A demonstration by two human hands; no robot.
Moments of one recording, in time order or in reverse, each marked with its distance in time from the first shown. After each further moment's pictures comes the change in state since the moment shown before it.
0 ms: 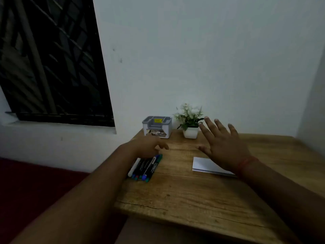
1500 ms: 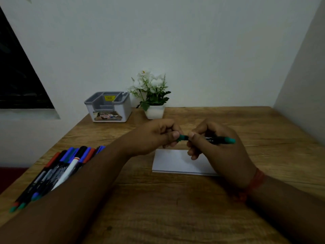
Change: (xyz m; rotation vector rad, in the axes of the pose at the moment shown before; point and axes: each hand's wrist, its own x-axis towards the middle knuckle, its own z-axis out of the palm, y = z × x) left_hand 0.106 0.090 0.056 -0.830 -0.098 0.373; right_hand -0.025 0.040 0.036 1.459 0.242 0.213
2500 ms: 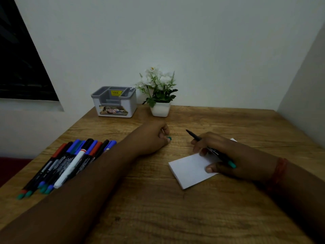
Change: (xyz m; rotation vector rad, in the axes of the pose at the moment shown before) left_hand -0.005 -0.028 -0.006 0.460 0.229 -0.374; right_hand 0.017 0.025 -0.048 -0.707 -0.754 -0.133
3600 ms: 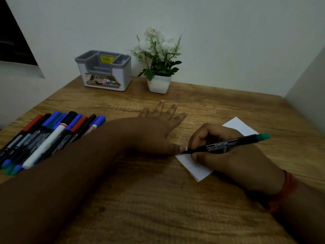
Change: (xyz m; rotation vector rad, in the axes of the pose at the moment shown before) left_hand -0.015 0.019 0.011 0.496 -0.446 0.148; right_hand 0.006 -0.060 0.026 0.574 0.277 0.303
